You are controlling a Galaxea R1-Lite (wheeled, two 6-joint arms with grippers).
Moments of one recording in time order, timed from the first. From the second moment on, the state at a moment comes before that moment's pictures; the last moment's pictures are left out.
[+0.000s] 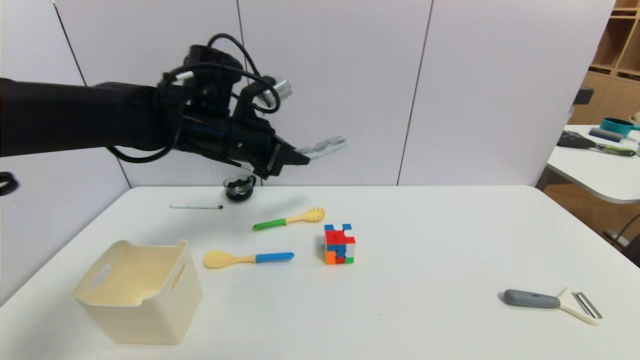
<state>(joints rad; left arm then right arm) -0.42 1.94 -1.67 0.20 -0.44 0.28 0.00 0.00 0.00 0.00 0.00 0.00</state>
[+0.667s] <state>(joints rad) -0.20 1.38 -1.38 0.46 -0.29 0.27 0.00 0.00 0.00 0.00 0.00 0.00</state>
